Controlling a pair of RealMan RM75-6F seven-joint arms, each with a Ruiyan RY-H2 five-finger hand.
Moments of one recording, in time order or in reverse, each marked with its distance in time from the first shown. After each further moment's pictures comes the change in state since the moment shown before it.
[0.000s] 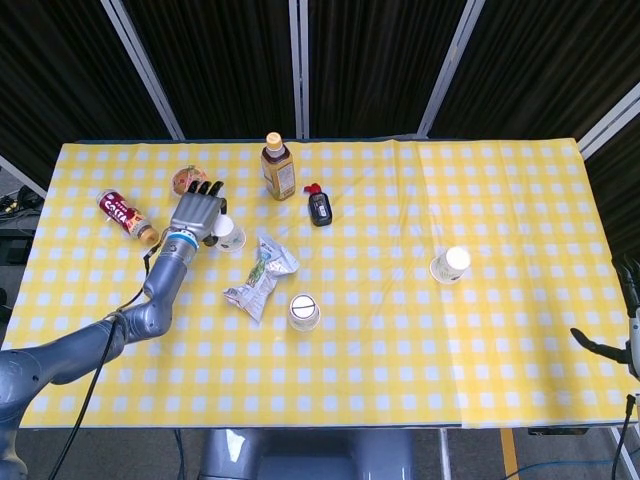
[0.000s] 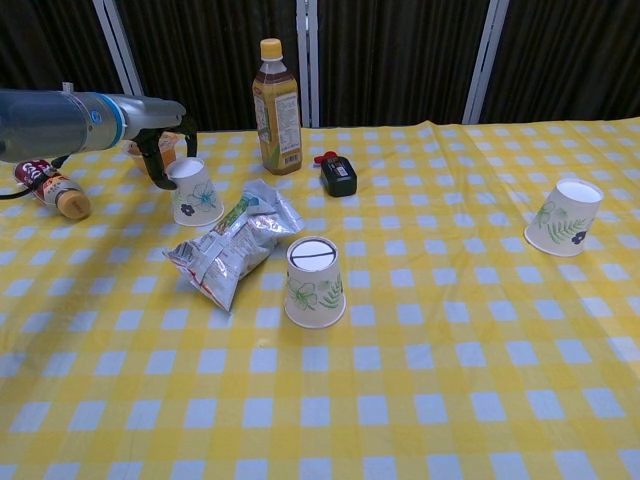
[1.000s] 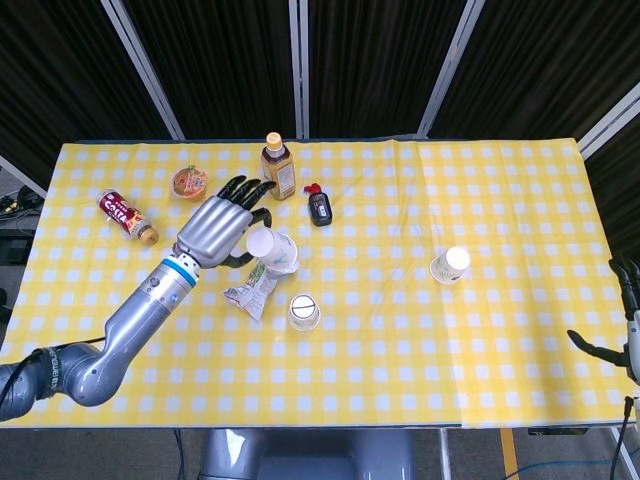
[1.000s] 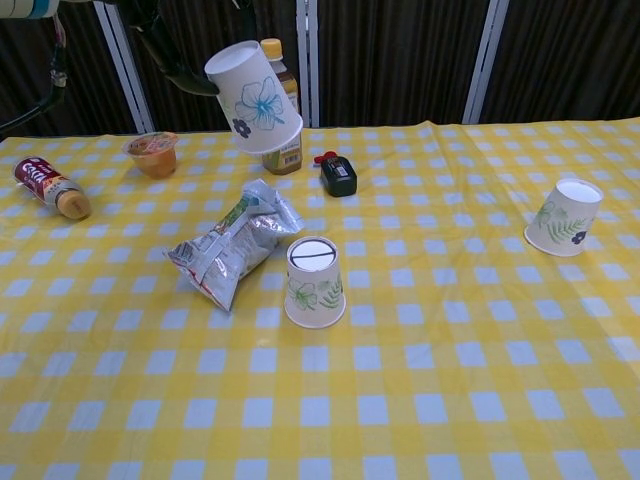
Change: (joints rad) left arm 0.108 0.481 -0.073 -0.887 0.365 0.233 -0.170; right arm -0.010 0.008 0.000 -0.021 -0.022 0.026 0.017
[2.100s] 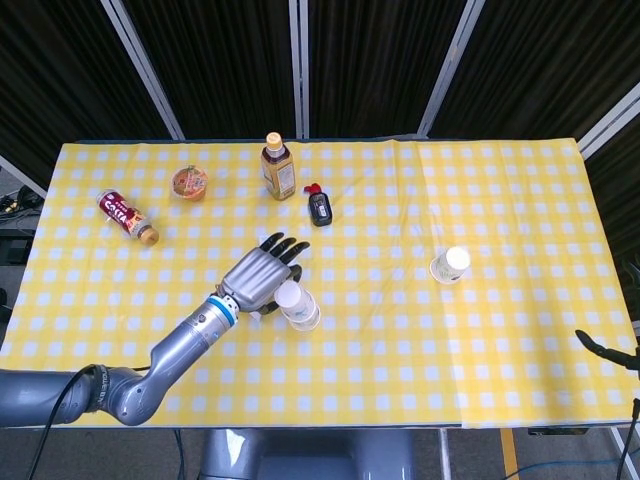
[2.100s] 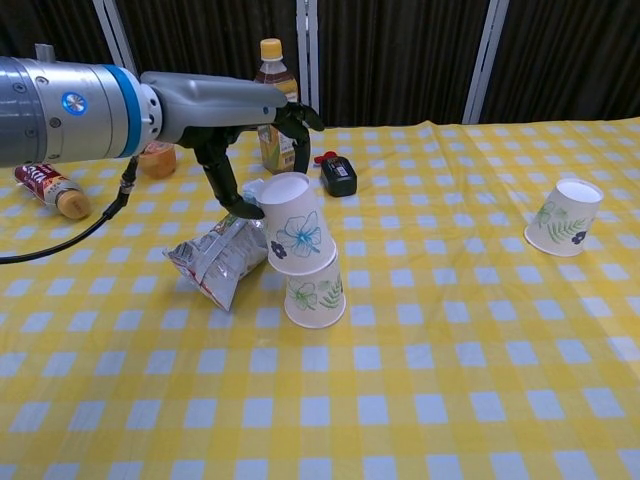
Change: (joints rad) left arm -0.101 -0.228 0.148 0.071 -0.084 0.022 0.137; right arm -0.021 0.023 0.005 -0.019 -0.018 0.044 0.038
